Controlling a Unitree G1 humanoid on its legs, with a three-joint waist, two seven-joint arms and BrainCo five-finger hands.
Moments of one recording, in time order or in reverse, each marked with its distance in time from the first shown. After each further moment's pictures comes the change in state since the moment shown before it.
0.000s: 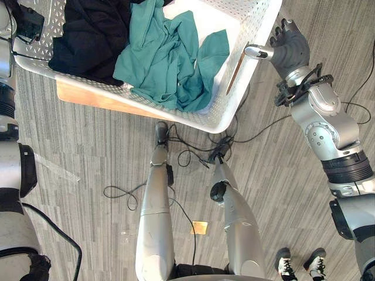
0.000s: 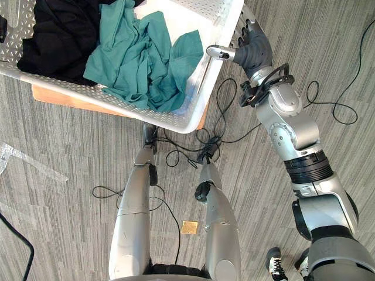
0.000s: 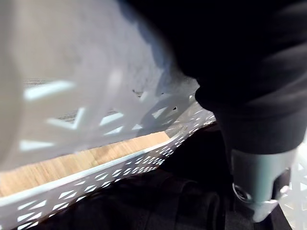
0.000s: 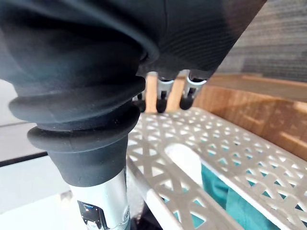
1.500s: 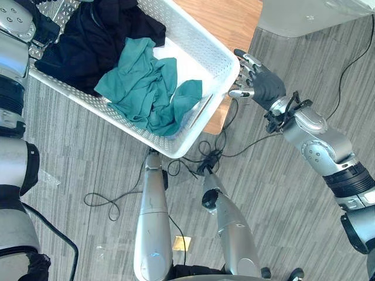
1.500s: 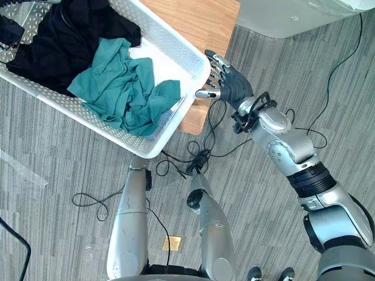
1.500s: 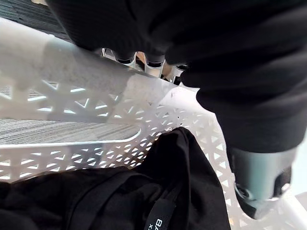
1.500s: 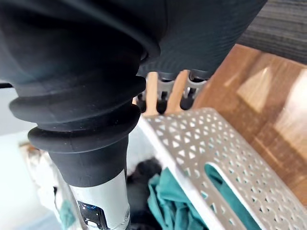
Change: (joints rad) left arm -0.049 -0.009 -0.196 0.042 0.022 0.009 0.013; right arm 0.094 -0.100 0.156 -0.043 0.112 0.044 0.092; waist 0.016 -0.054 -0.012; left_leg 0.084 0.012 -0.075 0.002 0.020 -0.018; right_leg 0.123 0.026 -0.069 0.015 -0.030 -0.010
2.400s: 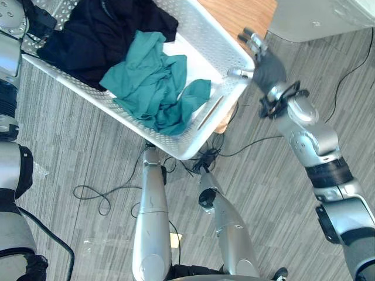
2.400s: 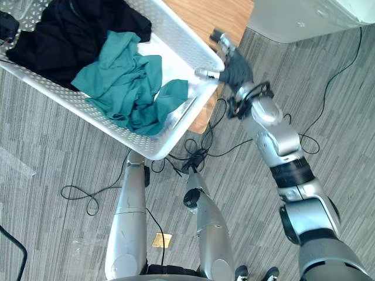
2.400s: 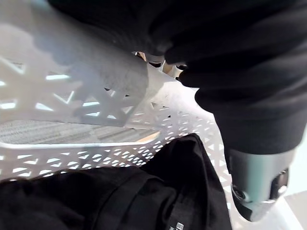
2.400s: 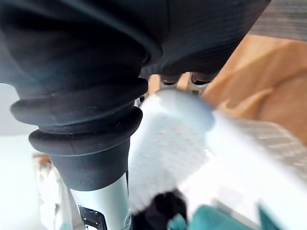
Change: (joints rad) left arm 0.034 0.011 -0.018 -0.150 -0.142 -0.020 -0.036; right arm -0.144 0.294 -0.253 0.177 -0.337 0.020 -0.146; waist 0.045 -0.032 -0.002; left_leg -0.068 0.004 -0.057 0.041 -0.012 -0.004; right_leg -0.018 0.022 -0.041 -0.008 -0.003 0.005
